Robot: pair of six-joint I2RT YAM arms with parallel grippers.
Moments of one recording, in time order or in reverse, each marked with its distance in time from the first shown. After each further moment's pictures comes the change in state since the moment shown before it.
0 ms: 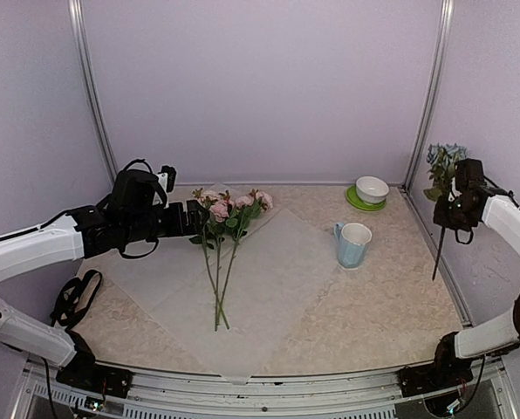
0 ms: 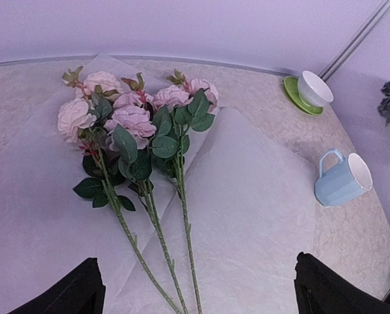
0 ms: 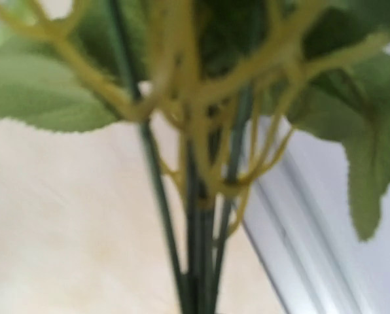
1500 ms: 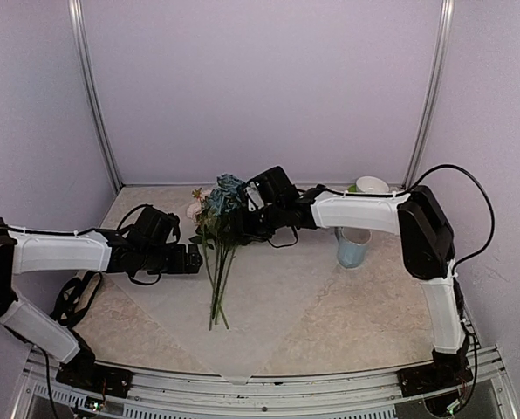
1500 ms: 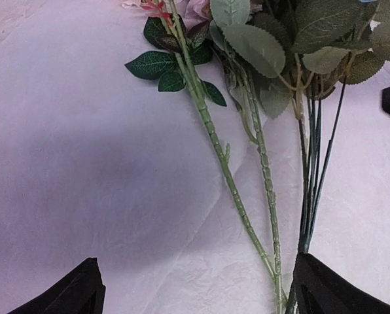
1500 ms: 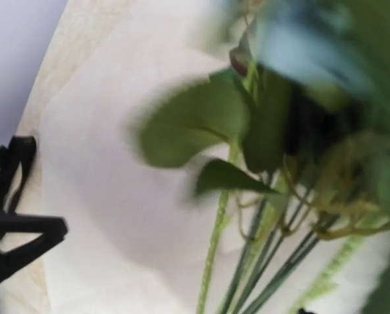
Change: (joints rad) left arm 0.060 0.172 -0.181 0.012 -0.013 -0.035; right arm 0.993 0.901 0.808 0.354 -0.454 0.427
